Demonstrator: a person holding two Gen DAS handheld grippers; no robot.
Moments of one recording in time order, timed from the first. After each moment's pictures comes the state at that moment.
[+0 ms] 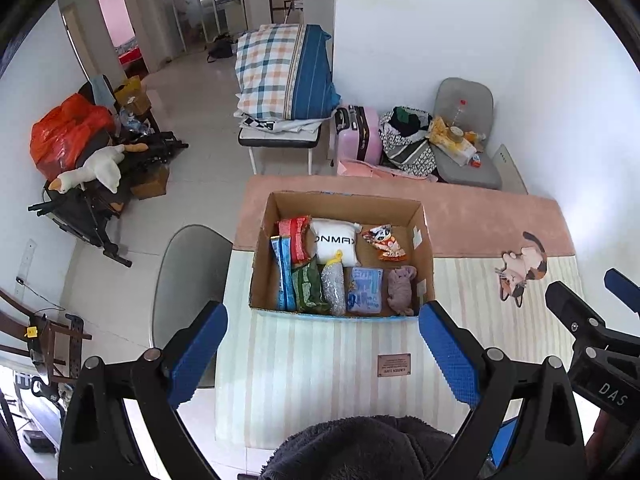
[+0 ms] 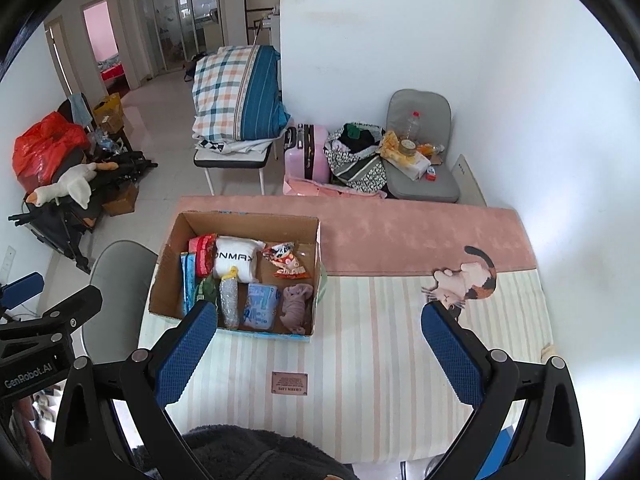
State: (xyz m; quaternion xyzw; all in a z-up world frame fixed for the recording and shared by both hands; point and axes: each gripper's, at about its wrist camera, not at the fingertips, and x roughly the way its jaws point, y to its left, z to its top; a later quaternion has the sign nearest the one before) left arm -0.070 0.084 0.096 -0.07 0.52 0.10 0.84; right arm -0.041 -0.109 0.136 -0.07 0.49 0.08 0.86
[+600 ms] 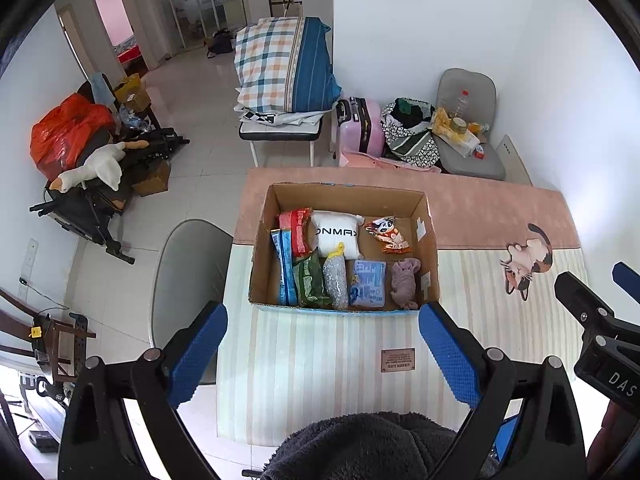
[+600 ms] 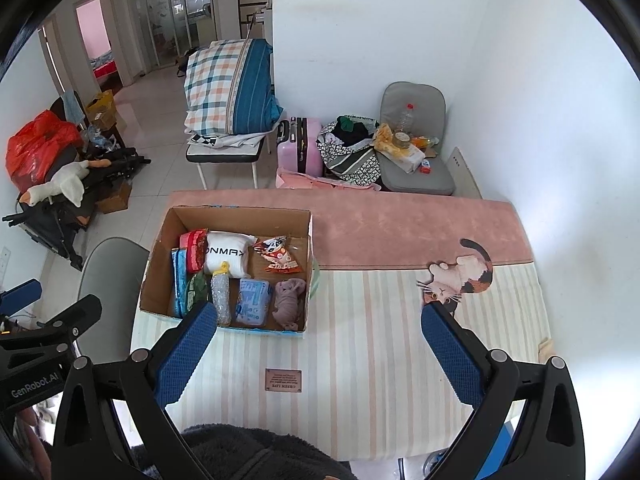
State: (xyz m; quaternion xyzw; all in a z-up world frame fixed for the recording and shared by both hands) left arm -0.061 0.082 0.085 -0.06 0.53 0.10 0.84; right arm -0.034 -0.114 0.119 -0.08 0.50 0.07 0.86
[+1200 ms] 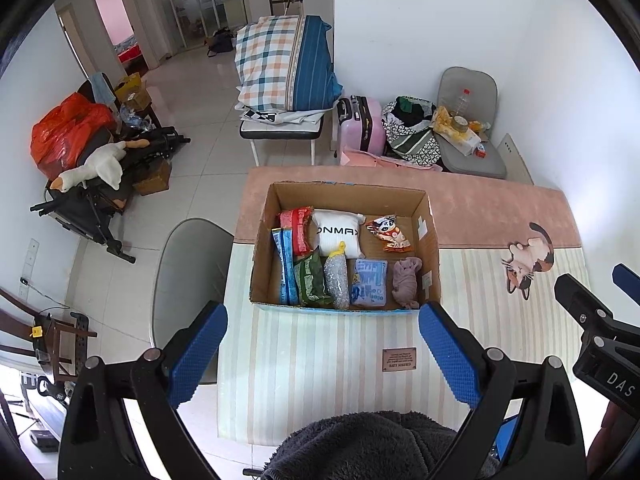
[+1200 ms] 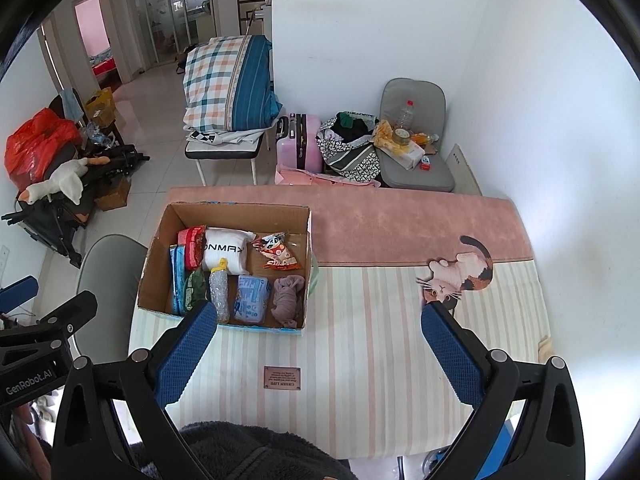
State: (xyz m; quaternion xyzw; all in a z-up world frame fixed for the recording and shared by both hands) left arm -0.065 0.085 0.084 -0.07 0.53 0.10 0.84; right arm -0.034 -0.116 0.117 -0.08 0.50 0.07 0.86
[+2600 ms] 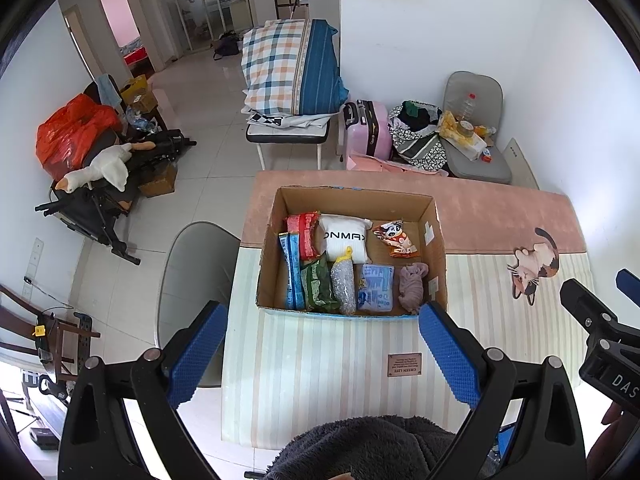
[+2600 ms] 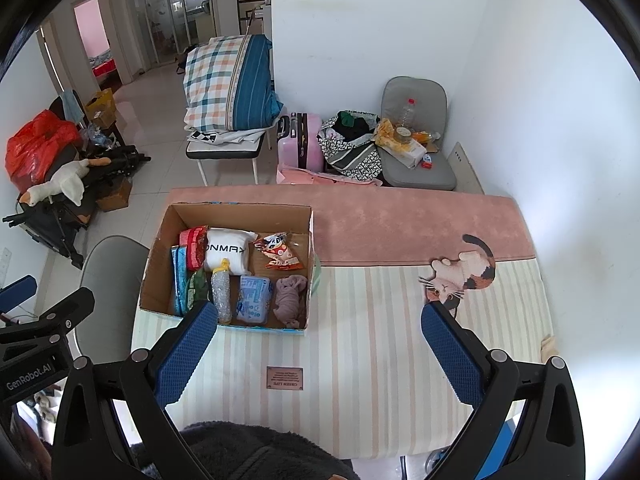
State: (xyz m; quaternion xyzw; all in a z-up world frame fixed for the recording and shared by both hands) left arm -0.060 0.088 0.083 -0.06 0.53 0.11 0.84; right arm -0.033 -0.114 0.112 -0.08 0.50 0.07 0.86
